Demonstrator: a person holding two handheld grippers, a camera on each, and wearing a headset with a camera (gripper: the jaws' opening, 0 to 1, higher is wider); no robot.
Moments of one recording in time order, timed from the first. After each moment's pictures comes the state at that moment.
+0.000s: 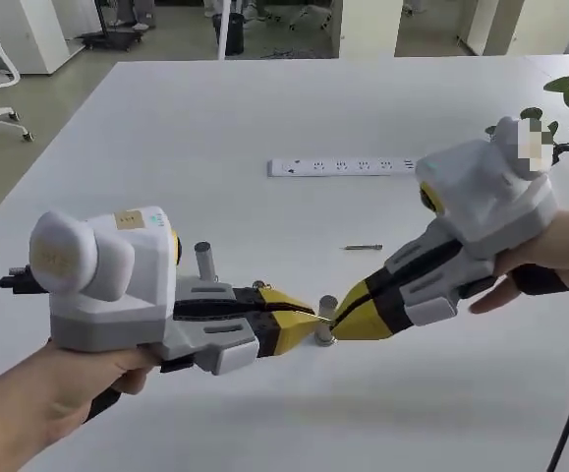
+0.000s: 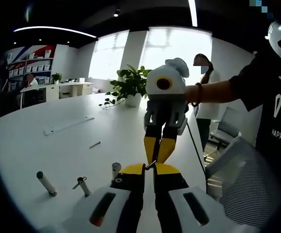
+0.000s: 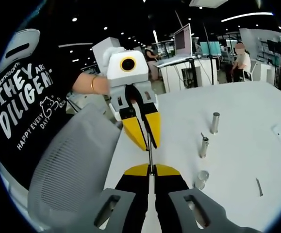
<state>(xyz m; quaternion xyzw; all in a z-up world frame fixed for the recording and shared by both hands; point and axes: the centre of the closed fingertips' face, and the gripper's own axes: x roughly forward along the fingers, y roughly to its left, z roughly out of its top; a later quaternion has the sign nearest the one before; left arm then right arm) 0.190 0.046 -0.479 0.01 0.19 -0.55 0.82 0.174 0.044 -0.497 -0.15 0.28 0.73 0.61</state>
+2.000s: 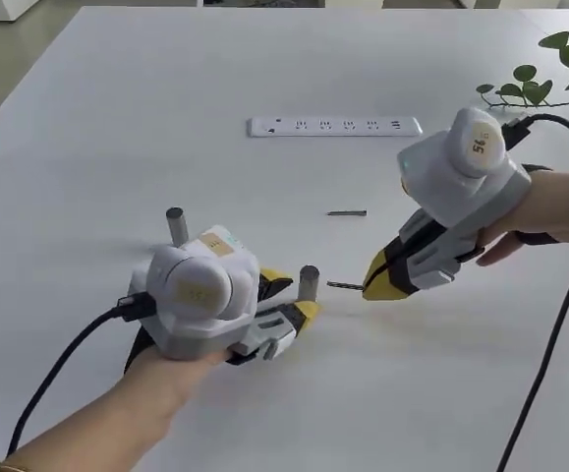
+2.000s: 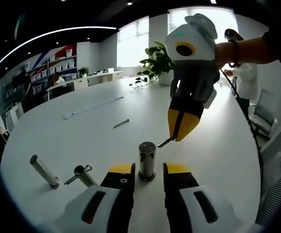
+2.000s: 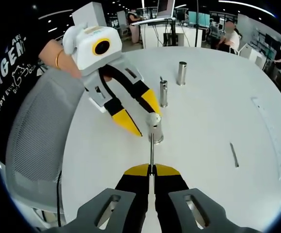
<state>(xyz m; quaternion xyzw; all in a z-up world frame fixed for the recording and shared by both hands) 0.256 0.029 -0.574 0.09 0.23 -0.41 0.88 0.243 -0.018 -0.571 -0.30 0.36 0.63 0.62</state>
